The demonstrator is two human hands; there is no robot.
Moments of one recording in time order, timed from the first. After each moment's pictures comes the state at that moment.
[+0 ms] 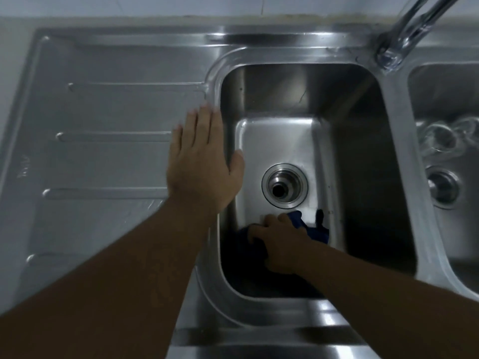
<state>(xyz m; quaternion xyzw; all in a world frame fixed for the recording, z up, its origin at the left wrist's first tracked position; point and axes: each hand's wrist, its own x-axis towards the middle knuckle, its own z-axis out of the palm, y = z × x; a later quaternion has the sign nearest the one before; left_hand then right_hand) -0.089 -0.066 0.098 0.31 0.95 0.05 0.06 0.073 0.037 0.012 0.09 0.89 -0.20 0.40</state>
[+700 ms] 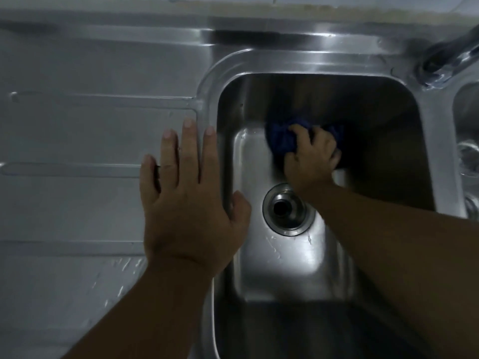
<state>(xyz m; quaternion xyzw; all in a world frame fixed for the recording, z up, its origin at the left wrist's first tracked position) -0.093 -0.061 0.091 0.28 0.96 0.01 0.08 -0.058 0.158 -0.039 0.39 0.90 -0.21 0.03</state>
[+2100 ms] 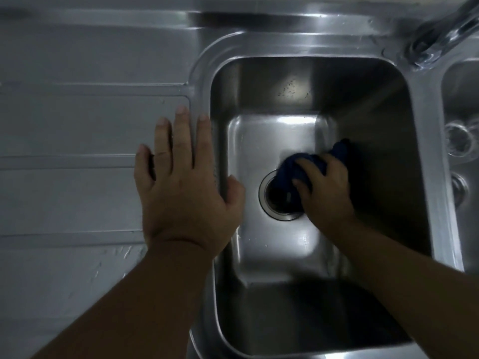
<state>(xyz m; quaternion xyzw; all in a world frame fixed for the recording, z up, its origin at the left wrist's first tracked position) -0.095 -0.060 0.090 0.27 0.96 0.02 0.07 0.039 0.144 -0.036 0.33 0.93 -0.18 0.03</state>
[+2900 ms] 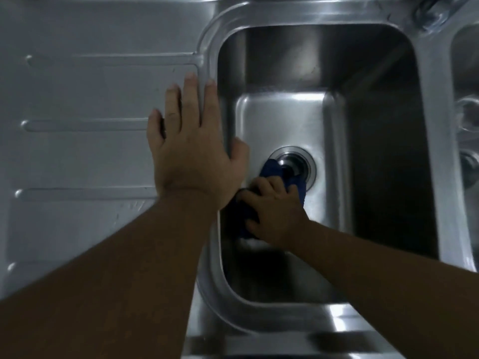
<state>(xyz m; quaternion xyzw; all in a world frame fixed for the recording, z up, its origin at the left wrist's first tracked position) -0.096 -0.061 0.084 0.28 0.96 0.02 0.04 0.047 0.041 -0.036 0.06 0.96 -0.16 0.20</state>
